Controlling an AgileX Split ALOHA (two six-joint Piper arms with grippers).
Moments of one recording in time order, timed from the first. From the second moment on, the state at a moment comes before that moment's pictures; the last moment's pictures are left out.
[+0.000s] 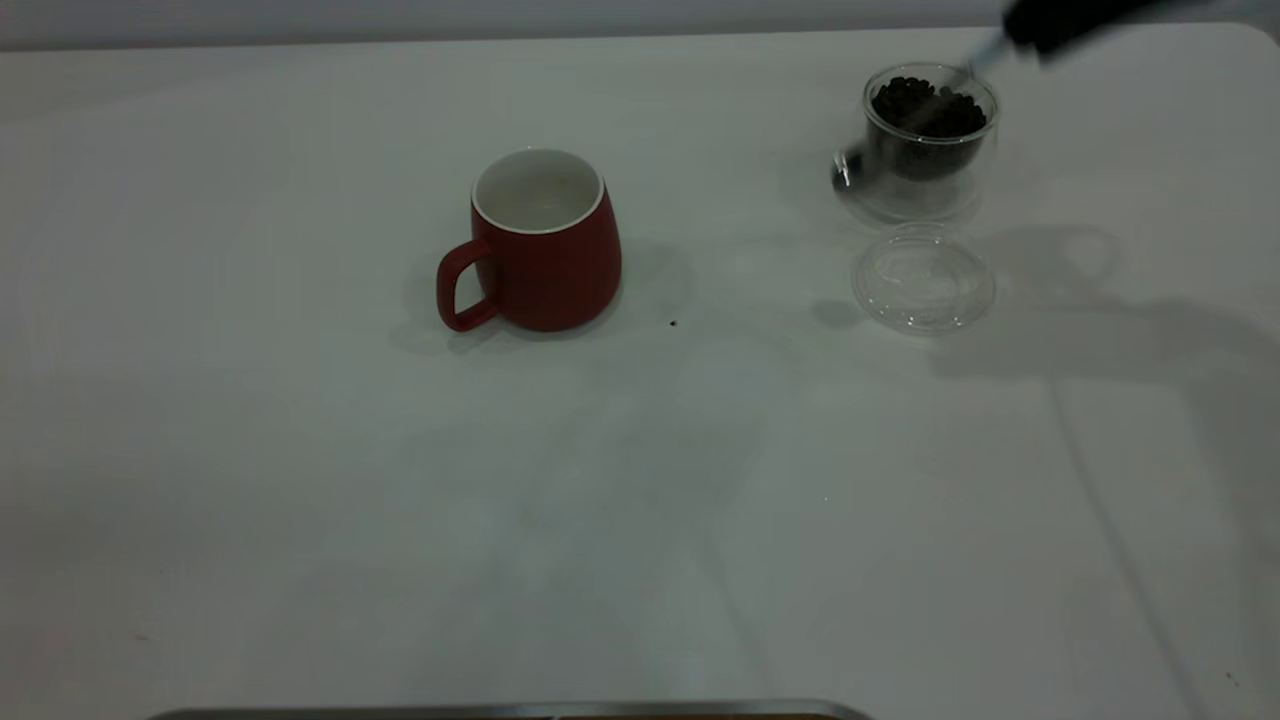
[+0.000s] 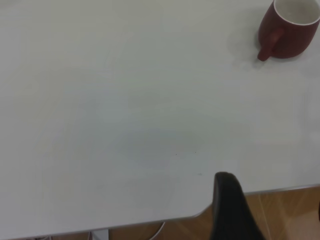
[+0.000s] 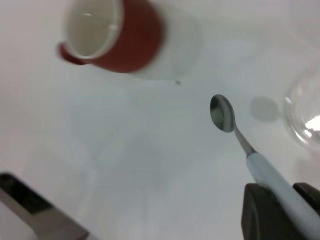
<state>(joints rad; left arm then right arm) 0.00 -0.02 -0.49 -0.08 1.14 0.09 0.06 1.94 -1.14 0.86 0.75 -0.78</state>
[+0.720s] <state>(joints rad) 0.00 -0.02 -0.49 -0.08 1.14 0.09 -0.12 2.17 -1.10 1.17 0.65 -0.86</state>
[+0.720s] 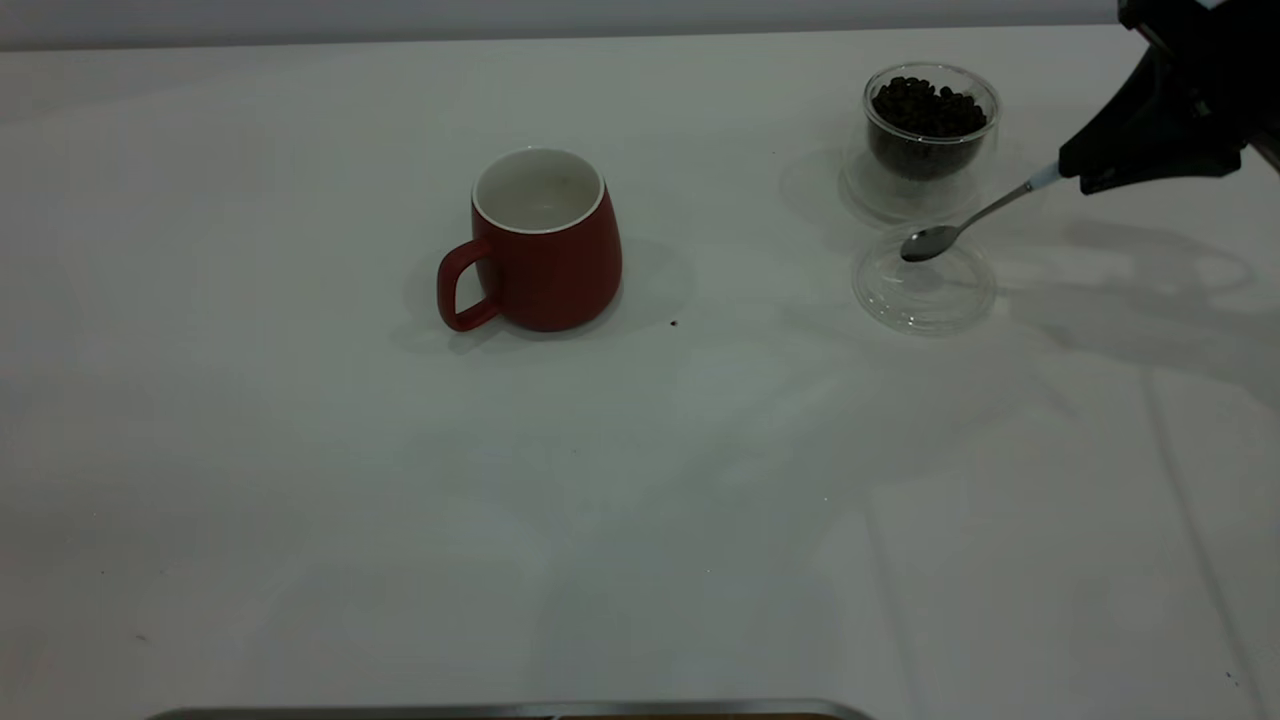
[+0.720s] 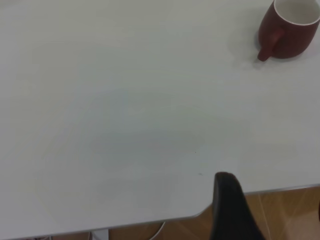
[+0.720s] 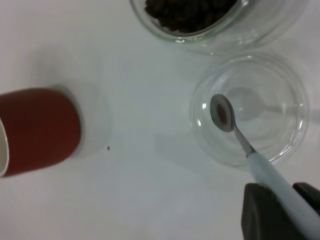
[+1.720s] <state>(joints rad) 0.00 -0.02 -0.49 -0.08 1.14 0.09 -0.14 2.42 -1.11 1.47 0.86 -1.15</state>
